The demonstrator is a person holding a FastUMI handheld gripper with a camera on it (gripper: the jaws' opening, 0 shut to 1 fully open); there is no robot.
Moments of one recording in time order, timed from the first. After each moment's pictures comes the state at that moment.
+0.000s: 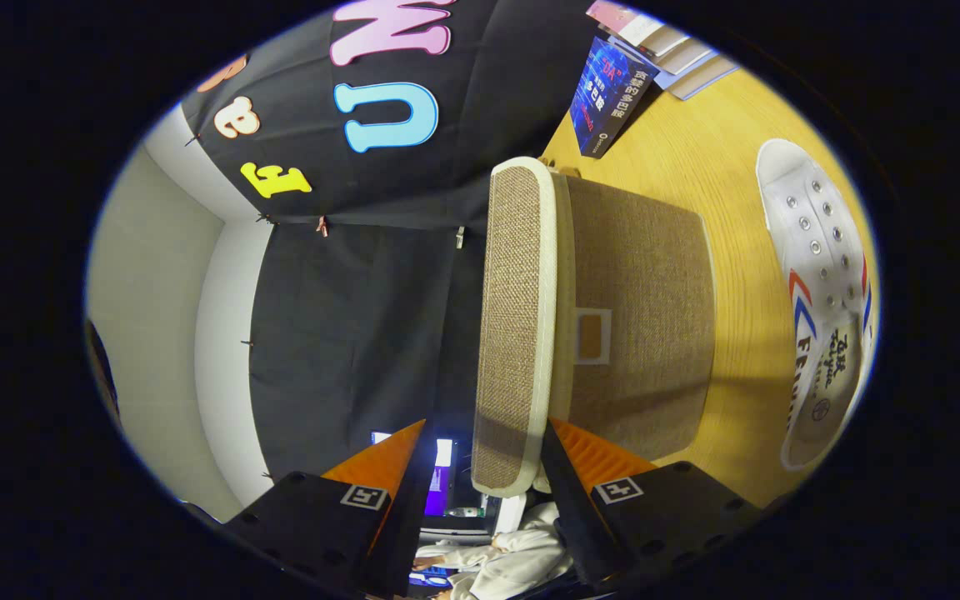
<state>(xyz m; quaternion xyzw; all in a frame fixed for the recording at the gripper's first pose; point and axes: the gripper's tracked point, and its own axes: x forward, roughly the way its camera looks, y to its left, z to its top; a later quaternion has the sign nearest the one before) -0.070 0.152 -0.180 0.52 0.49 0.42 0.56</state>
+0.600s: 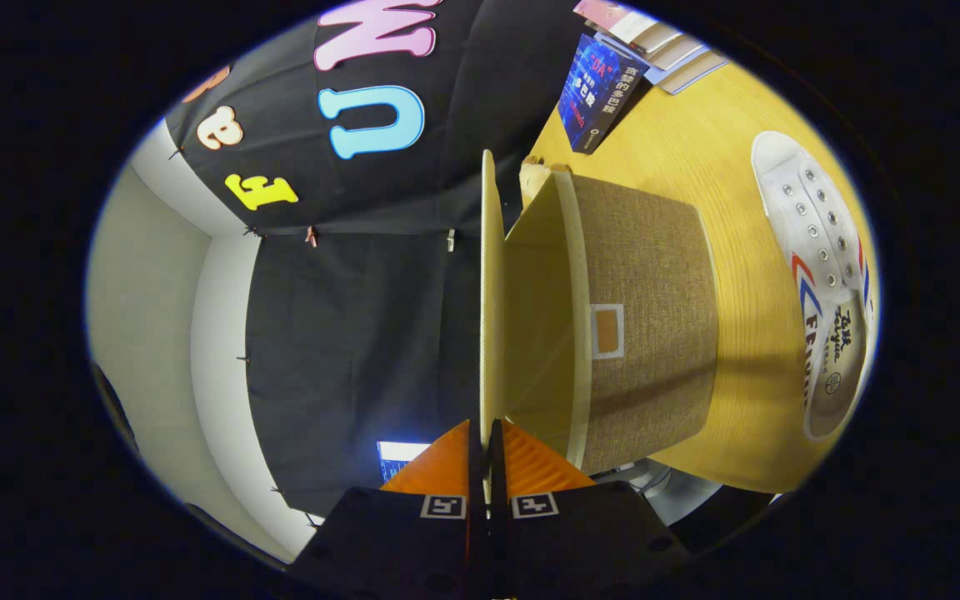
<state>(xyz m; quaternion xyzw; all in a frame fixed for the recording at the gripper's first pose) -0.066 0.164 -0.168 0.51 0.50 0.39 0.57</state>
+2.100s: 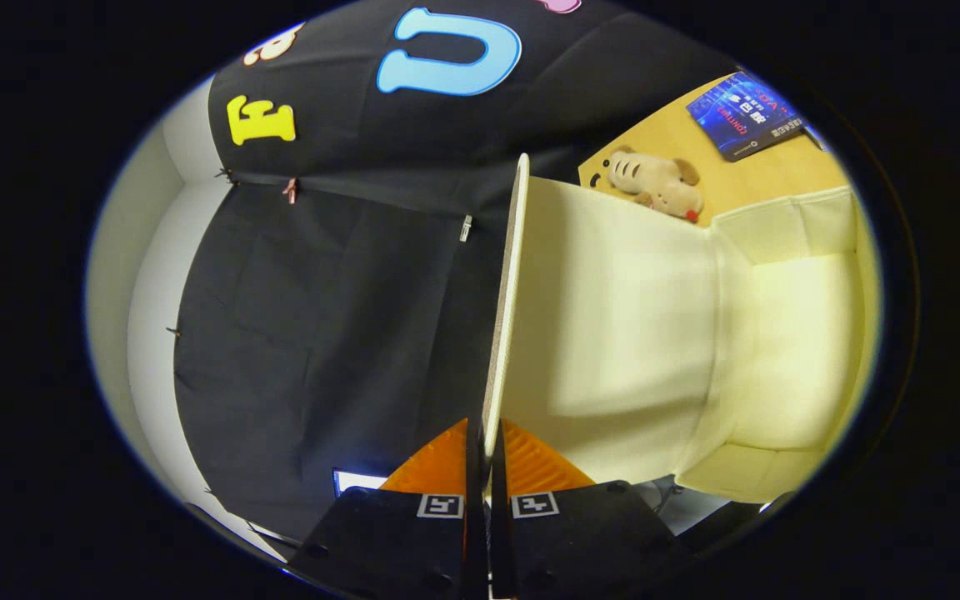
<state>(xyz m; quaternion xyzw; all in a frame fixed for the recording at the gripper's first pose) -0.043 0.439 -0.079 0.42 0.50 0.38 0.66</state>
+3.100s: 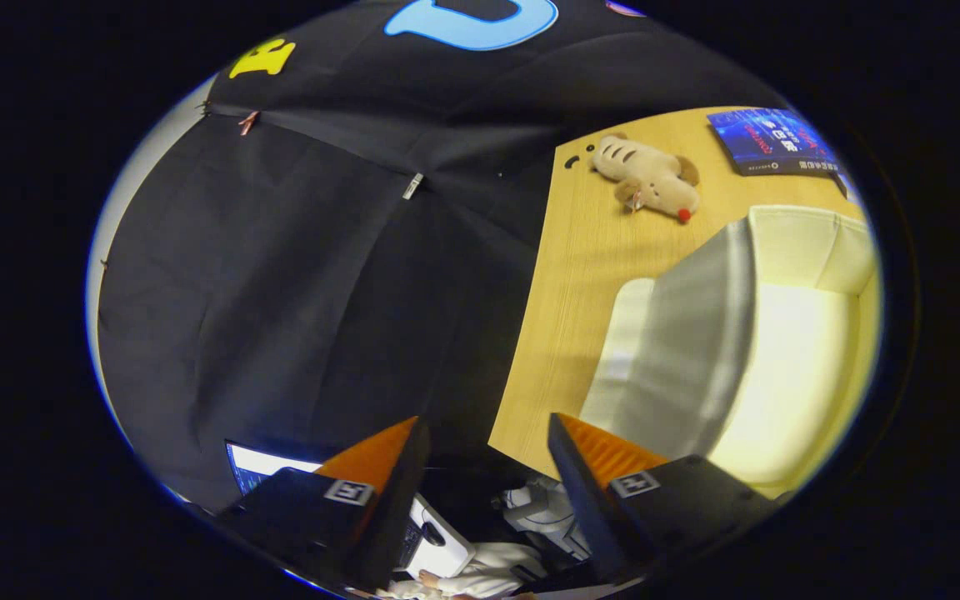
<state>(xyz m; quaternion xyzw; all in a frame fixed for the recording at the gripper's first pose) -0.039 0.466 -0.150 0.28 0.51 0.35 0.73</state>
